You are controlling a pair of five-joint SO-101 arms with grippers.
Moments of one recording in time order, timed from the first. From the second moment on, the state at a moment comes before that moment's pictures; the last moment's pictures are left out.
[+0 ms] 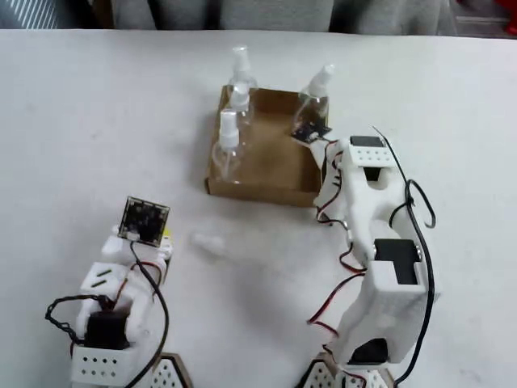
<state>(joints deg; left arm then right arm) -1.9 -103.8 97.1 50.2 -10.3 -2.6 17.8 11.8 69.9 40.7</state>
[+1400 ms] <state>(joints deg) -1.9 -103.8 97.1 50.2 -10.3 35.4 -4.4 32.2 53.3 40.7</state>
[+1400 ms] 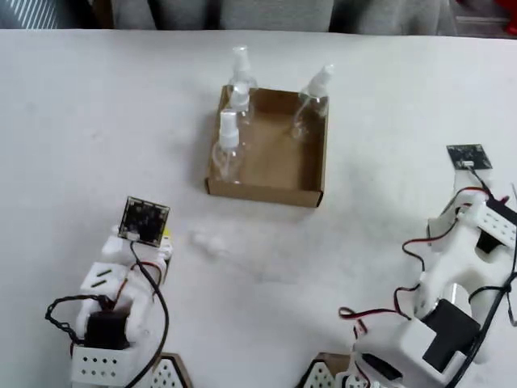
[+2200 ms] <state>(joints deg) -1.9 -103.8 97.1 51.9 -10.3 39.1 0.0 28.6 52.7 40.7</state>
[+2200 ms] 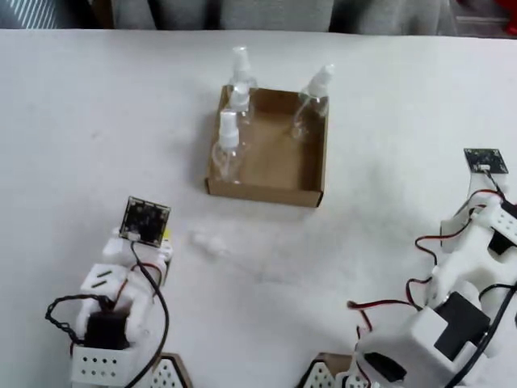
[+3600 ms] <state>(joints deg) -1.9 -103.8 97.1 51.9 -10.3 38.1 14.9 19.9 52.5 23.3</state>
